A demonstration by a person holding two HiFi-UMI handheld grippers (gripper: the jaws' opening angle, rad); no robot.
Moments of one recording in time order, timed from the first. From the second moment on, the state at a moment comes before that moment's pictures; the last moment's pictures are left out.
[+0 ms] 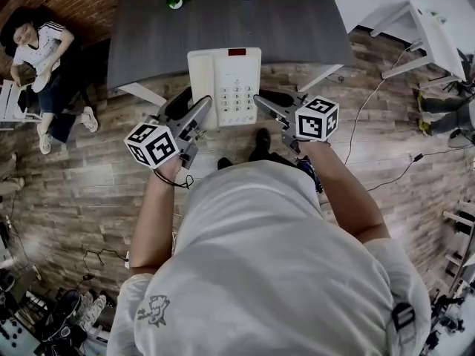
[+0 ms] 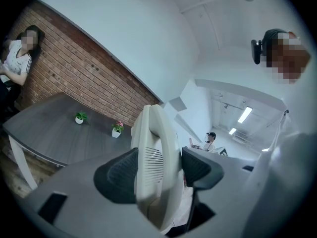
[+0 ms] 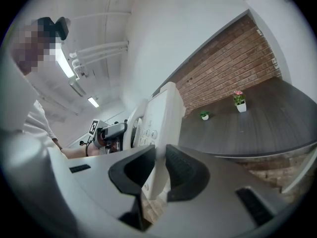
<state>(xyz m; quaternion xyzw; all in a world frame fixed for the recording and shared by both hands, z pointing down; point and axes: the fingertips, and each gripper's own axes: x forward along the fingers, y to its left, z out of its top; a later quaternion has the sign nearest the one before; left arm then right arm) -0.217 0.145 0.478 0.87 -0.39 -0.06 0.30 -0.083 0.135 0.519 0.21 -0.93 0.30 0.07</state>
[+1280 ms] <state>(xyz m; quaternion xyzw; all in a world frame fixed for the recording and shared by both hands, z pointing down) -0.246 0.179 0.479 0.87 -0.38 -0.07 0.30 -0.110 0.172 0.518 0.22 -0.93 0.30 0.07</state>
